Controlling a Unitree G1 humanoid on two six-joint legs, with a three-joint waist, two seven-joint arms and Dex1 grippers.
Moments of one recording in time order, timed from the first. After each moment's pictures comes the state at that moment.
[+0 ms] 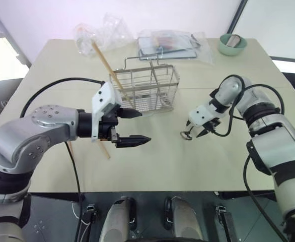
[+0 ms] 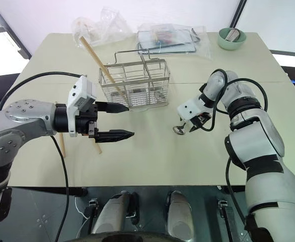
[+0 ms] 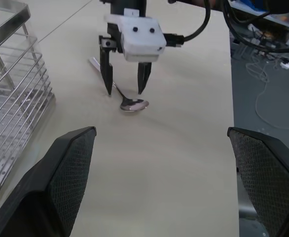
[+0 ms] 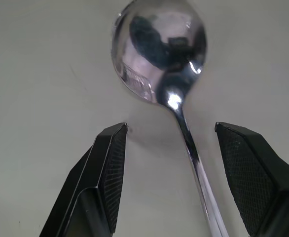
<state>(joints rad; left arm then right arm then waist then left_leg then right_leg) -0.60 0.83 -0.03 -0.52 -0.91 1.00 -0.78 -1.27 -0.58 0.51 1.26 -0.39 -0.74 1.55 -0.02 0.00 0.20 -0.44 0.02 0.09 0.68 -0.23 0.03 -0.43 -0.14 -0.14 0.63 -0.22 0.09</state>
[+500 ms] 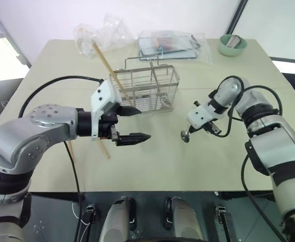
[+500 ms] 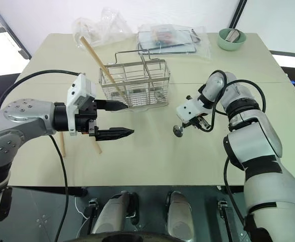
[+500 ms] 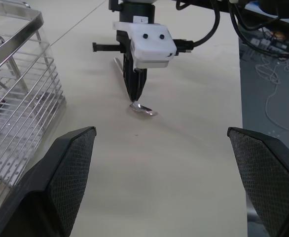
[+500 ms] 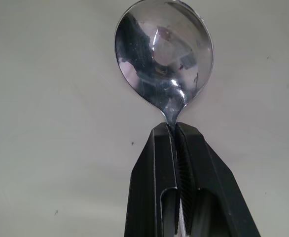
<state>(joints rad) -0.60 0.83 -0.01 -0.53 -0.90 0.99 -0.76 -1.23 -0.57 0.42 1.25 -0.31 -0.74 1.59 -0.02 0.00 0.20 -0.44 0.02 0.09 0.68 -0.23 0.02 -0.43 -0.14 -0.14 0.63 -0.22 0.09</state>
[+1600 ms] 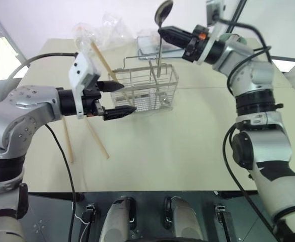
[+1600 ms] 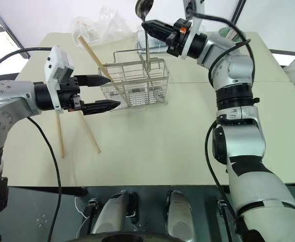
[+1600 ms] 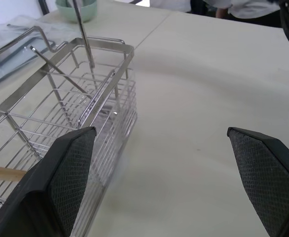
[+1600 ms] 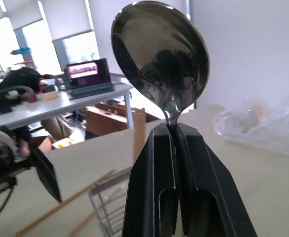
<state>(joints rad) -0.68 0.85 0.06 -0.37 -0.79 0.91 -0.80 -1.26 -0.40 -0.06 0.69 0.49 0.42 0.99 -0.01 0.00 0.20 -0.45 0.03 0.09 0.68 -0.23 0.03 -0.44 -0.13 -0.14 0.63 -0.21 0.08</state>
